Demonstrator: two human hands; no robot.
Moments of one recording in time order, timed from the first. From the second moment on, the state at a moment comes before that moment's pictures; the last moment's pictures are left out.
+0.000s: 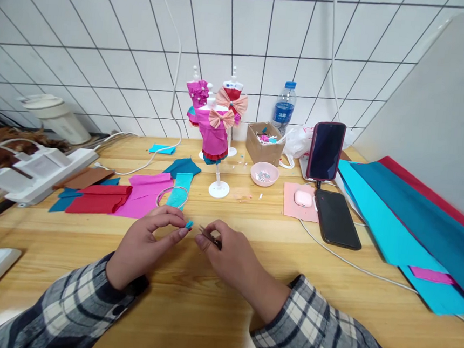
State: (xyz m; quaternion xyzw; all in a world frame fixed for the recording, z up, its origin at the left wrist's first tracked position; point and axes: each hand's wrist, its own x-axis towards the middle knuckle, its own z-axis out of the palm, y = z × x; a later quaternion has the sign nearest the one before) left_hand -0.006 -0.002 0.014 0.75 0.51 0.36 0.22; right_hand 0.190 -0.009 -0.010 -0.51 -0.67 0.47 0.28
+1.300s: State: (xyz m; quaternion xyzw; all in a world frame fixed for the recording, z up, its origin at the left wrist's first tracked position) left_hand 0.000 -0.002 0.011 0.75 0.47 0.35 0.31; right_hand 0.192 -0.007 -0.005 -0.43 -0.72 0.48 0.25
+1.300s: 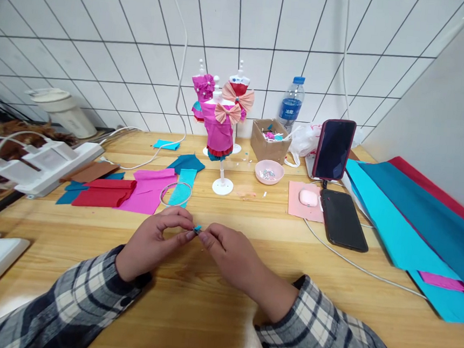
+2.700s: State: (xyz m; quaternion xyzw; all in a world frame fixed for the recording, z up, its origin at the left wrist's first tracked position) left_hand 0.001 -0.003 -0.005 0.69 0.53 0.32 0.38; right_hand 0.215 0.020 -0.014 -0.56 -0.79 0.19 0.19
